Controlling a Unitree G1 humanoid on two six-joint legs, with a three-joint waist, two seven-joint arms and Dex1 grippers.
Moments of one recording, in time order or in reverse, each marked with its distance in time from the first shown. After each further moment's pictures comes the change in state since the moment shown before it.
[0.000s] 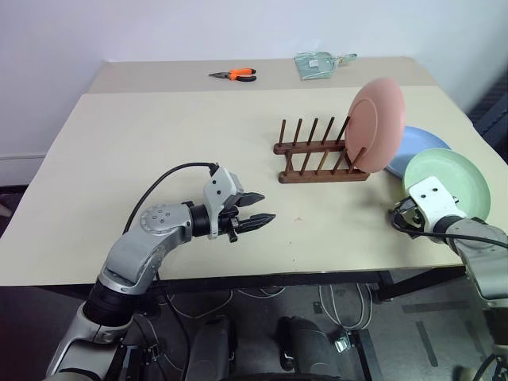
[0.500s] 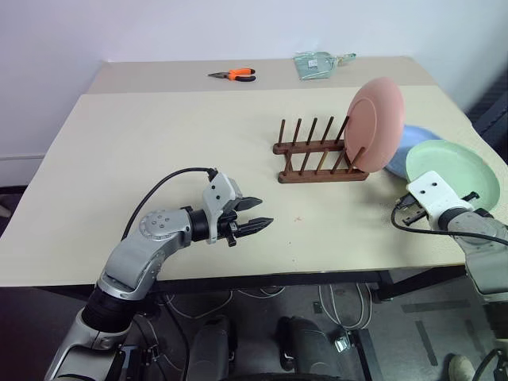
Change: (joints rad) left arm 0.025 0.001 0.000 -0.014 0.007 0.000 0.005; right arm -0.020 -0.080 0.008 -0.023 -0.109 -0.056 0.017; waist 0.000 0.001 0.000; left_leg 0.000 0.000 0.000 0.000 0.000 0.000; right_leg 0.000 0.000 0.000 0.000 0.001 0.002
